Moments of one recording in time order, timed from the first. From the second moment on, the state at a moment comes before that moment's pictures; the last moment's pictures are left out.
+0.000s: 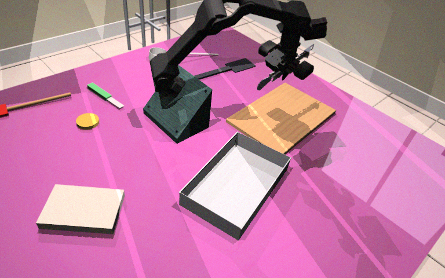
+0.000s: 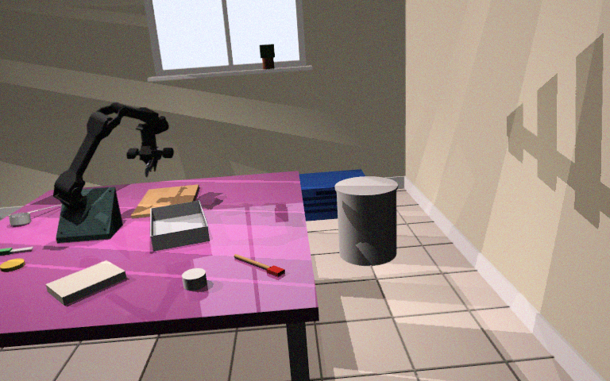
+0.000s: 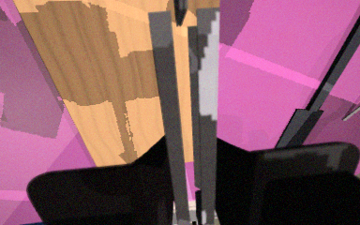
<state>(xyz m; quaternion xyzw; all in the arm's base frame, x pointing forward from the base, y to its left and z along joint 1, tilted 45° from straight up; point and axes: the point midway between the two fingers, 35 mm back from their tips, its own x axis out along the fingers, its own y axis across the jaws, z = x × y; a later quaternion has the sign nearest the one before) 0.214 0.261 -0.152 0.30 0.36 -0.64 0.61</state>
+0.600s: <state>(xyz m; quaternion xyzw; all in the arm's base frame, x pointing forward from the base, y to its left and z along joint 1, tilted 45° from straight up) 0.213 0.265 -0.141 0.25 0.30 -0.64 0.66</state>
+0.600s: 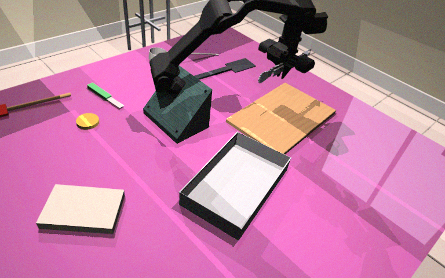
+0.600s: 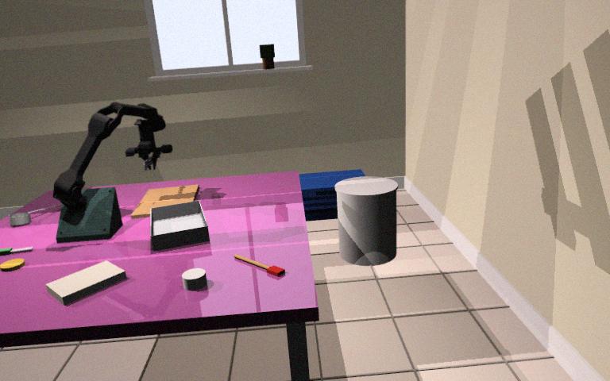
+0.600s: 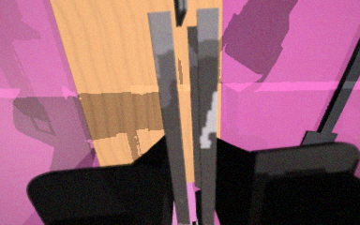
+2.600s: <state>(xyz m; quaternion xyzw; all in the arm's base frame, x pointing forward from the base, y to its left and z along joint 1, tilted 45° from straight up) 0.220 0.205 -0.209 0.26 0.30 -0.64 0.66</state>
